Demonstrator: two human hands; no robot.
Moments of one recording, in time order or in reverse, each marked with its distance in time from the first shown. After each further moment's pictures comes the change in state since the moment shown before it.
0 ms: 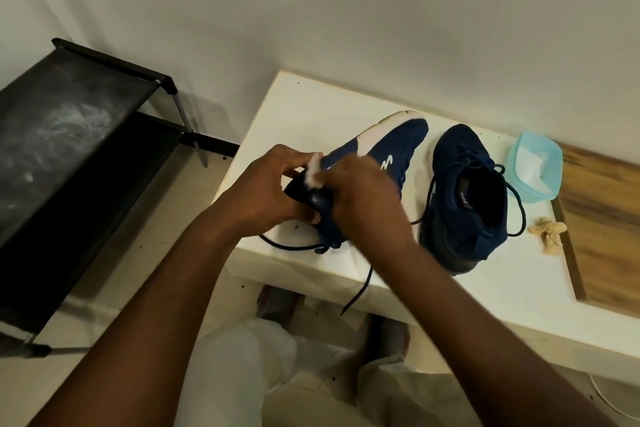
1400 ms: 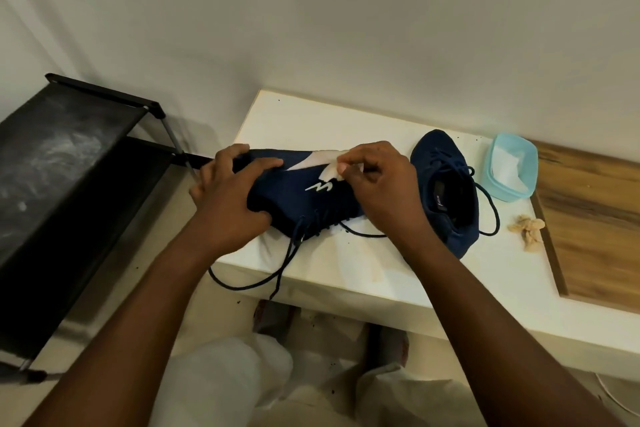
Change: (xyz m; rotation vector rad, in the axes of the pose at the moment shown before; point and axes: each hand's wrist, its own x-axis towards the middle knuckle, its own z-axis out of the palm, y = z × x) left_hand -0.019 0.023 0.003 0.476 0.242 -0.088; right_hand -0.003 0.057 -0.028 0.646 0.243 0.300
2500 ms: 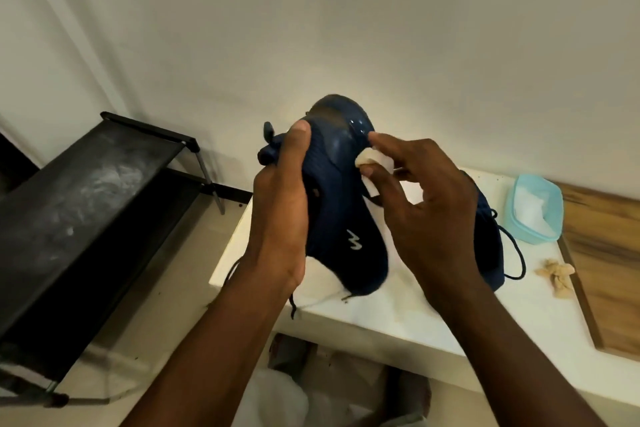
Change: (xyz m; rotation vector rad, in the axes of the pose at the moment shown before) left_hand -0.012 0.105 -0.051 -1.337 0.177 -0.272; right_hand -0.011 -0.084 -0.022 -0.080 0.278 -0.510
